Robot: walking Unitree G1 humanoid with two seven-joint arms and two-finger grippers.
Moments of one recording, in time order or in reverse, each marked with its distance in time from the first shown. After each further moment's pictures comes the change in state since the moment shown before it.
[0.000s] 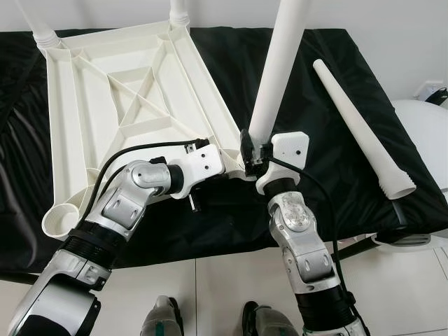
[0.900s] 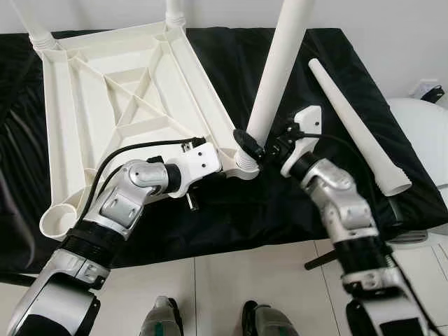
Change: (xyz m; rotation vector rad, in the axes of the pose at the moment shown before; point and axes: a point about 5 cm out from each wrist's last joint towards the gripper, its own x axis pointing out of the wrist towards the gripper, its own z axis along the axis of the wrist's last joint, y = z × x) left arm 0.000 0.001 -0.002 -0.008 0.004 -0.001; right arm 0.047 -0.049 -0.008 0.051 0.085 0.653
